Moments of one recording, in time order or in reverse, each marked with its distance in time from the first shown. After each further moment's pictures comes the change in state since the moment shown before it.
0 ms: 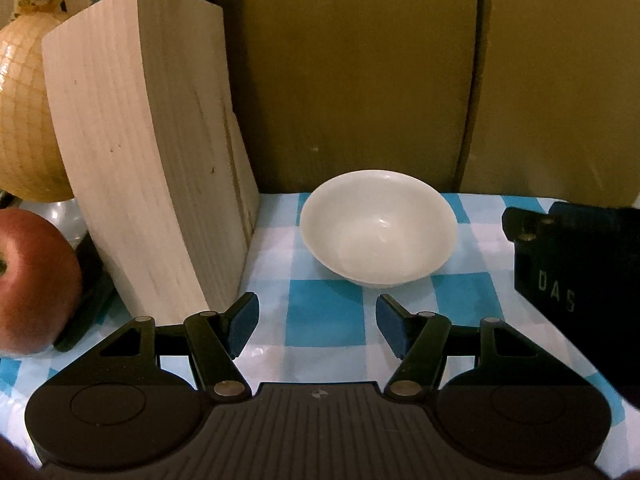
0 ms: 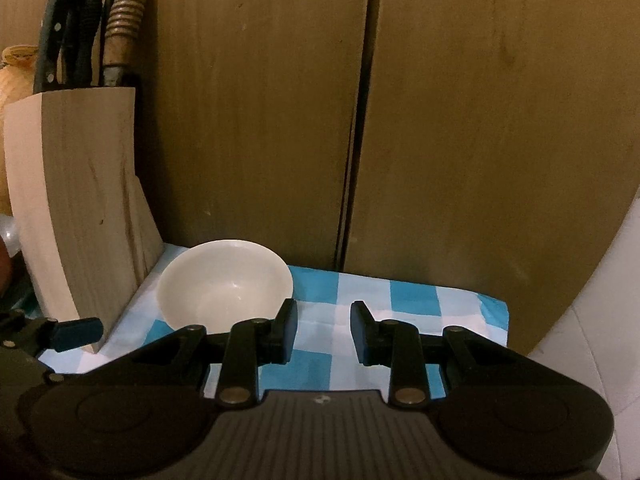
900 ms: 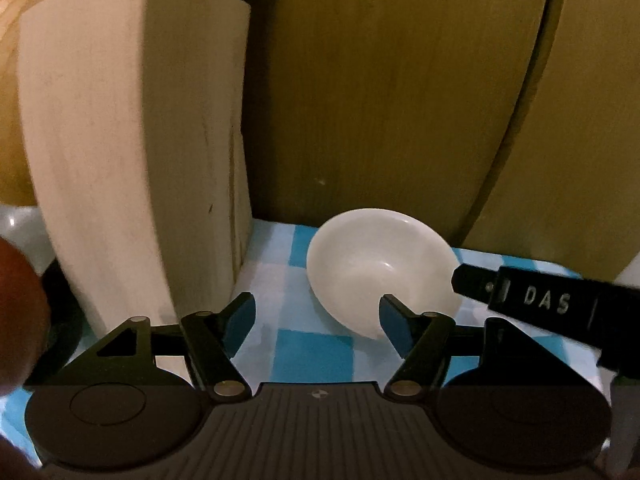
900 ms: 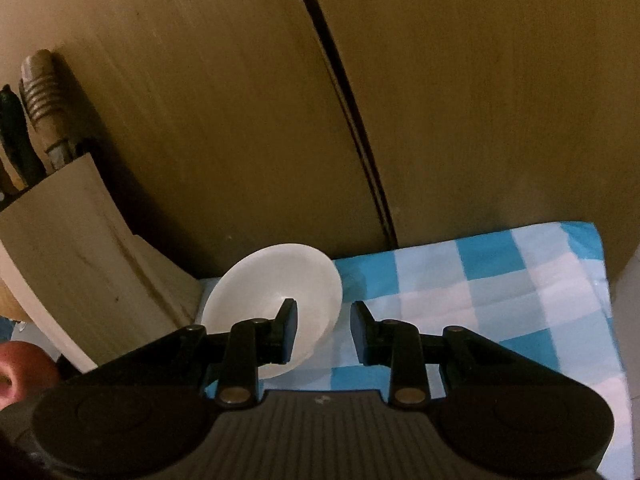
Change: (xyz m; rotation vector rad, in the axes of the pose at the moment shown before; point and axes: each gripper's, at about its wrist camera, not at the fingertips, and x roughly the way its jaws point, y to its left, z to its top) left arm 0.018 0.018 0.030 -0.135 -0.005 -0.073; right arm 0.058 -0.030 0.018 0.337 0.132 0.248
